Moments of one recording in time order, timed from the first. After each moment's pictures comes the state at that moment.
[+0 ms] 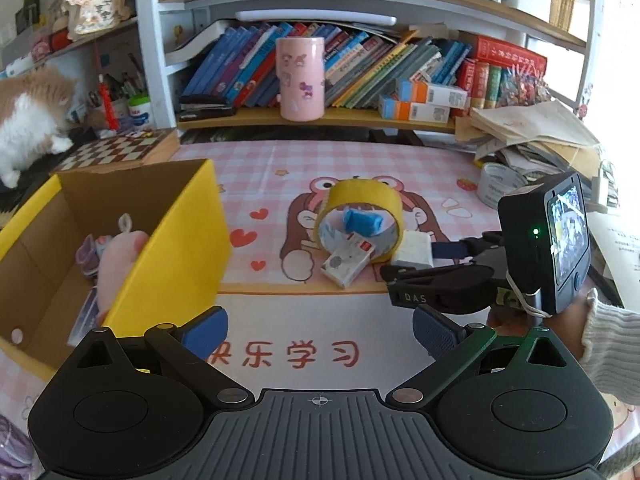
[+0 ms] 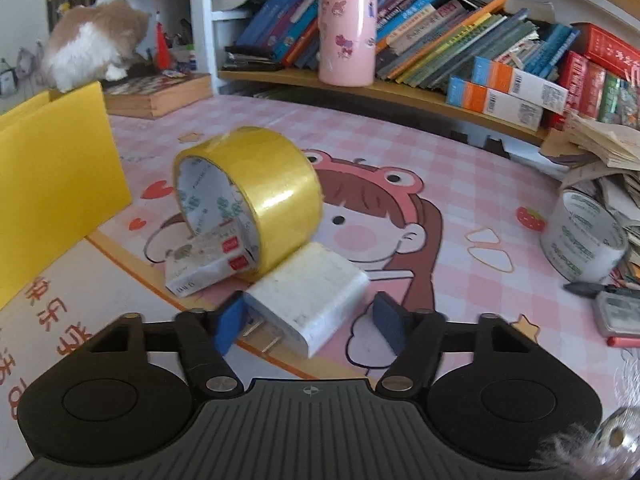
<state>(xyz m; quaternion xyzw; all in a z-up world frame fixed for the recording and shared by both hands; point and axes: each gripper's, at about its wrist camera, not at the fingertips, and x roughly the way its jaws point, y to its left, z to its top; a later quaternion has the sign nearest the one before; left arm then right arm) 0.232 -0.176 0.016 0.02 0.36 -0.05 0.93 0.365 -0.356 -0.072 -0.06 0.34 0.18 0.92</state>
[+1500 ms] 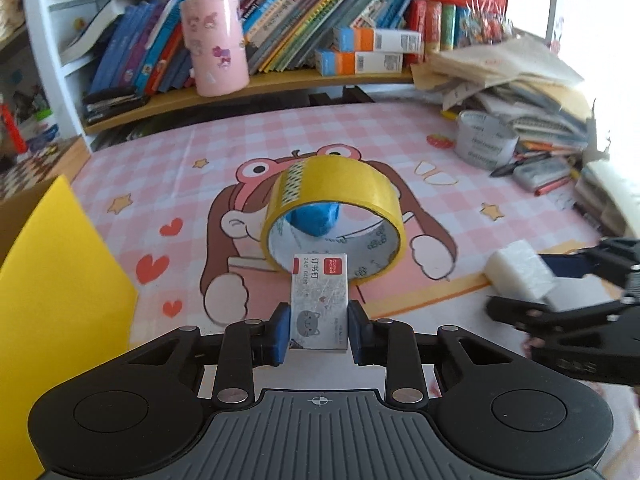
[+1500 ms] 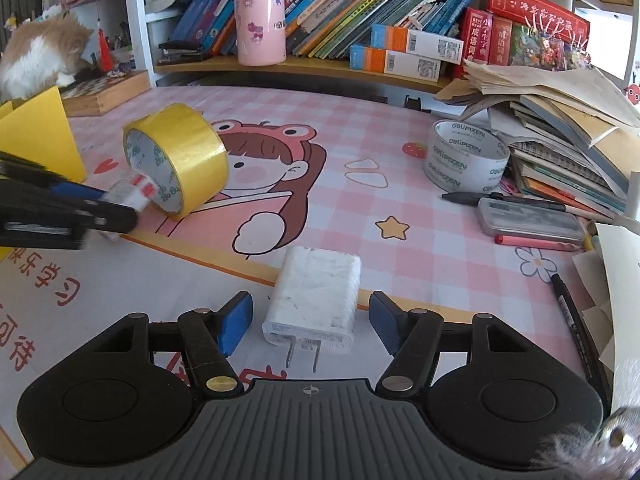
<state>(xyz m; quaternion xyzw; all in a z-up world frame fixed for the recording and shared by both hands) 0.315 -0.208 -0.036 0.07 0.40 -0.14 0.90 0.309 -0.423 -0.066 -0.03 0.37 0.09 0.92</state>
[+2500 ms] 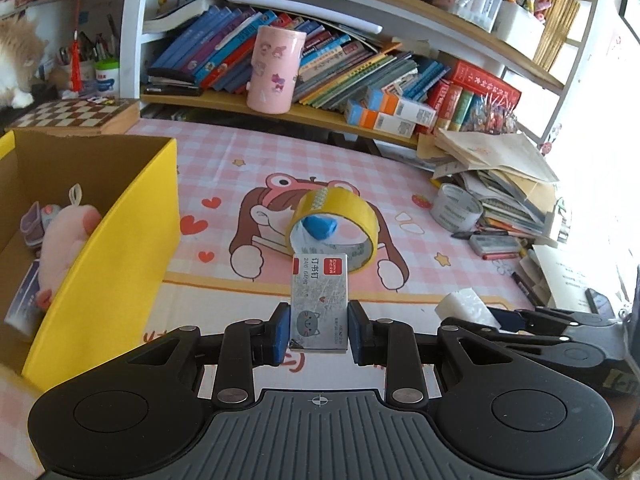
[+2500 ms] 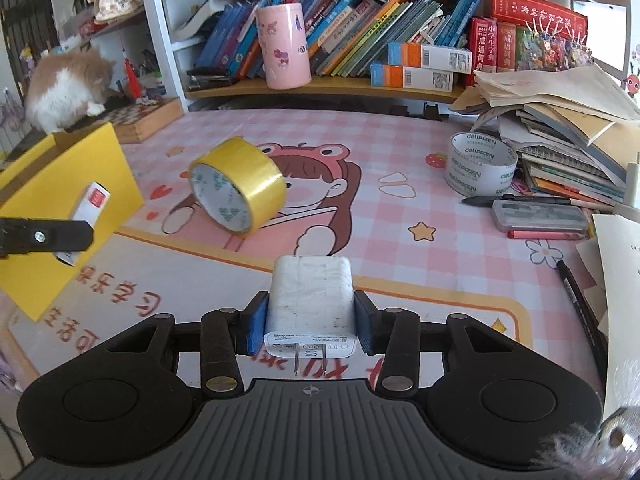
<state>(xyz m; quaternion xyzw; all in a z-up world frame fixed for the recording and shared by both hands) 0.241 -0.158 0.011 -0.08 0.37 -0.12 0.92 0.270 -0.416 -0.027 0.02 0.36 0.12 0.92</state>
